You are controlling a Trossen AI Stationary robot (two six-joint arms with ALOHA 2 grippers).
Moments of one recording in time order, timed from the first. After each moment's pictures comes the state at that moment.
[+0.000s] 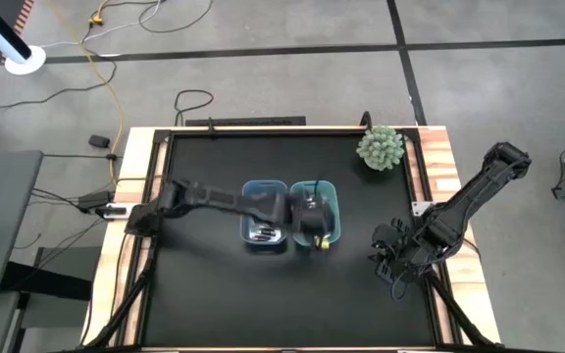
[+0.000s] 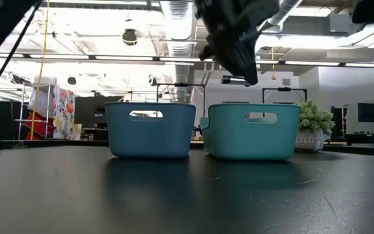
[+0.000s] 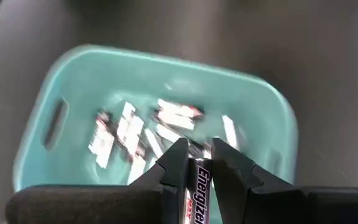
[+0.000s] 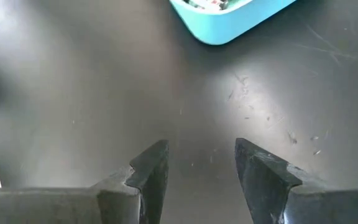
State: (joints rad) left arm -0.10 2.21 2.08 -0.86 -0.29 -0.27; right arm 0.75 1.10 0.77 -0.85 0.42 1.20
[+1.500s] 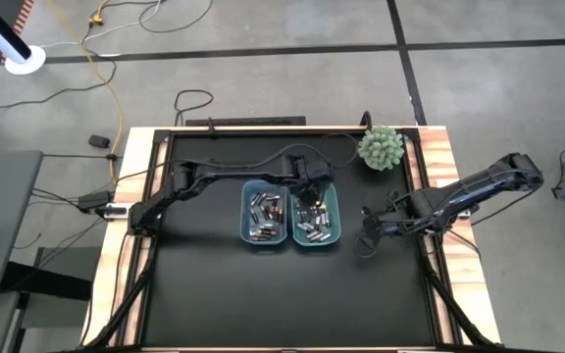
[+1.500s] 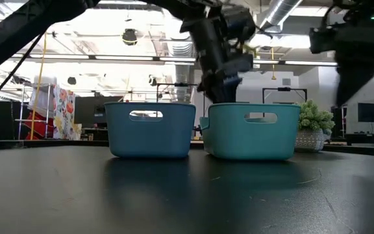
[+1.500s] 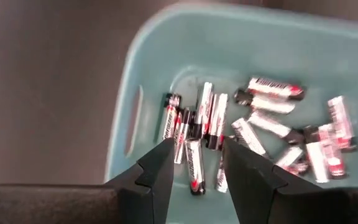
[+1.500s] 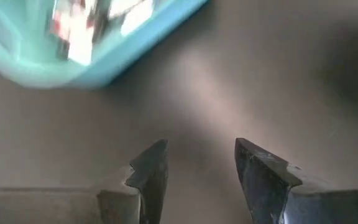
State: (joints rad) left arm 0.15 2.29 2.13 -0.96 -0.10 -0.04; right arm 0.31 1.10 0.77 -0.97 0.32 0.90
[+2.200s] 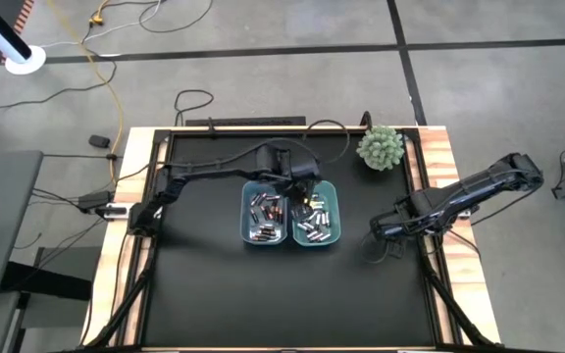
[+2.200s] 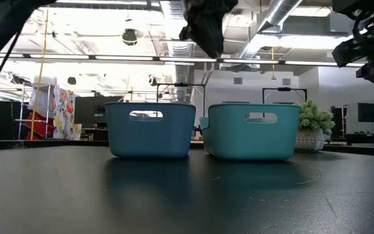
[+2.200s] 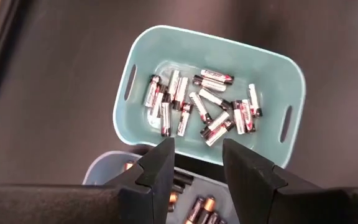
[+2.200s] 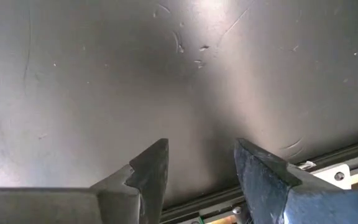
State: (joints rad) left arm 0.05 2.13 2.31 -1.26 -0.14 -0.22; right arm 0.31 1.10 0.77 -1.24 0.05 0.68
